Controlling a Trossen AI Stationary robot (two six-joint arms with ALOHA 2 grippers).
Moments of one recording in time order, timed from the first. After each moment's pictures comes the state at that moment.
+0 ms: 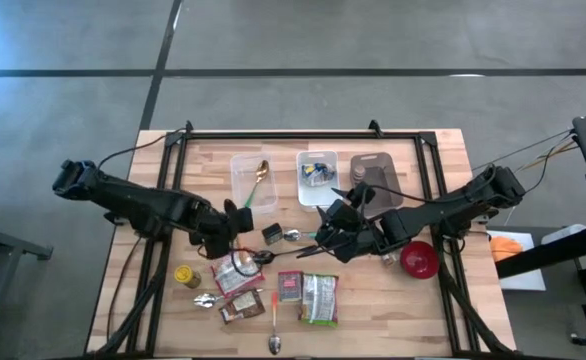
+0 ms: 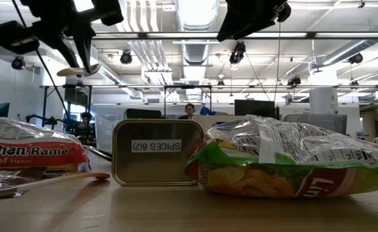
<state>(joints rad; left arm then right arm) -0.23 1.27 1.02 -0.97 -0.21 1.22 0.34 1.57 1.22 -0.56 1.06 0.49</state>
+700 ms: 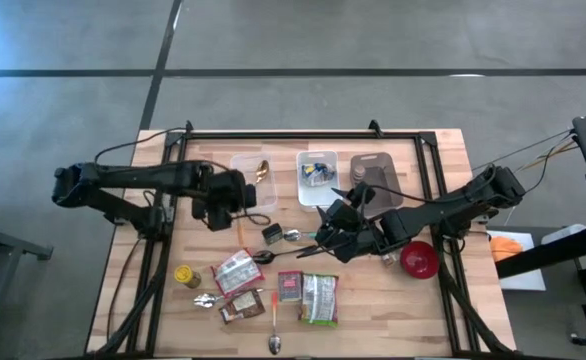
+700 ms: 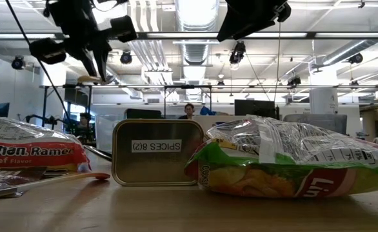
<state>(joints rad) 0.12 1.27 1.04 -0.98 -0.01 1.59 0.34 1.57 1.22 -0.56 1.06 0.49</state>
